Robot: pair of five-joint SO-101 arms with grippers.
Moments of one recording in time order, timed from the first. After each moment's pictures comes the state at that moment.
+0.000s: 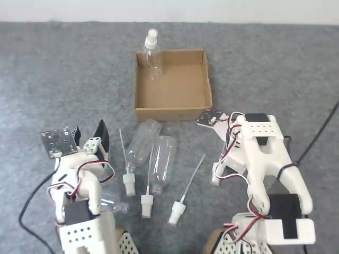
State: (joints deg) left arm -18.9 -95.8 92.9 42.3 9.5; right arm -5.0 -6.2 38.9 71.1 52.6
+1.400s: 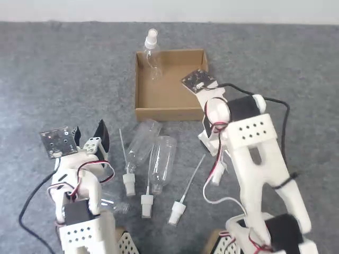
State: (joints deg) left arm -18.9 -95.8 92.9 42.3 9.5; right arm -21.1 -19.2 14.9 92.1 18.6
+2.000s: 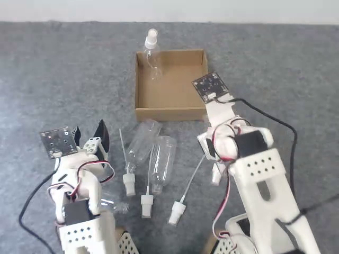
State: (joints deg) left arm -18.9 -95.8 92.9 42.3 9.5; right arm -21.5 -38.8 37.7 71.2 9.1
